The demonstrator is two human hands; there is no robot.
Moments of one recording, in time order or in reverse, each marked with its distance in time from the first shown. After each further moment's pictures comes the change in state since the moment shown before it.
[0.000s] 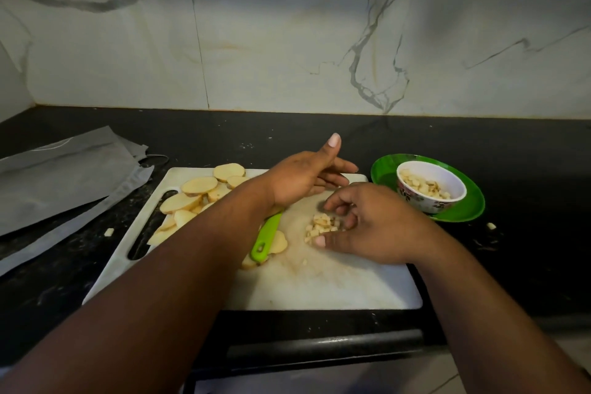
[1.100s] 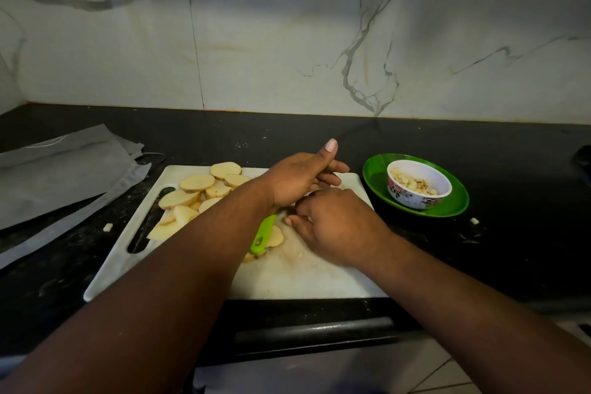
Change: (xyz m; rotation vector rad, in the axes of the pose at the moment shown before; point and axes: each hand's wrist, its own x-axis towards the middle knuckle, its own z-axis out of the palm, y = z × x) left_hand -0.006 -0.002 0.004 0.076 0.035 0.025; right_hand 0.015 -0.021 0.040 -0.297 0.170 -0.225
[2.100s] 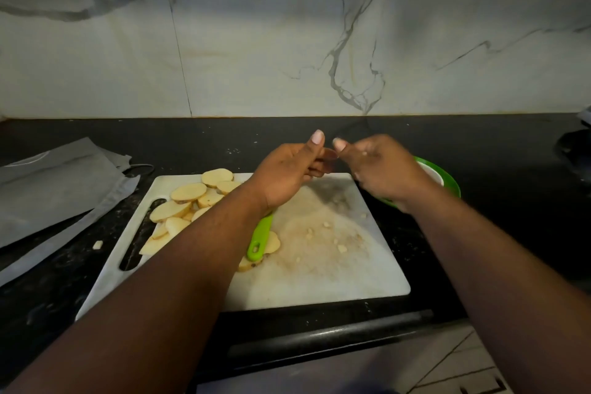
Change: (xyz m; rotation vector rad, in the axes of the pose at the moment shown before) left_hand 0.009 -0.003 -0.003 -0.114 0.120 0.160; right_hand 0.016 0.059 -0.056 0.564 0.240 0.405
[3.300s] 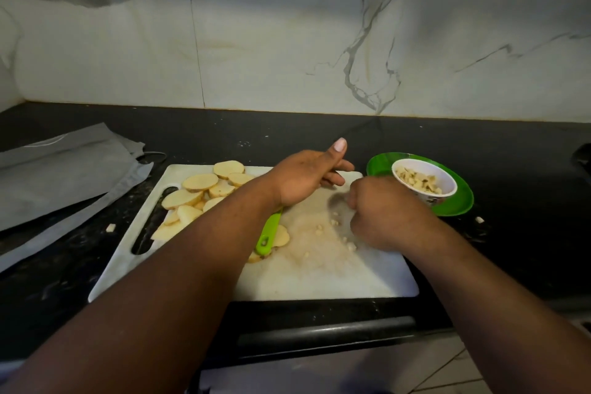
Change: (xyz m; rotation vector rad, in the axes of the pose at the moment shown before) left_hand 0.002 -0.005 0.001 0.134 -0.123 -0.112; right_hand -0.042 -0.020 0.022 -0.781 -0.289 0.037
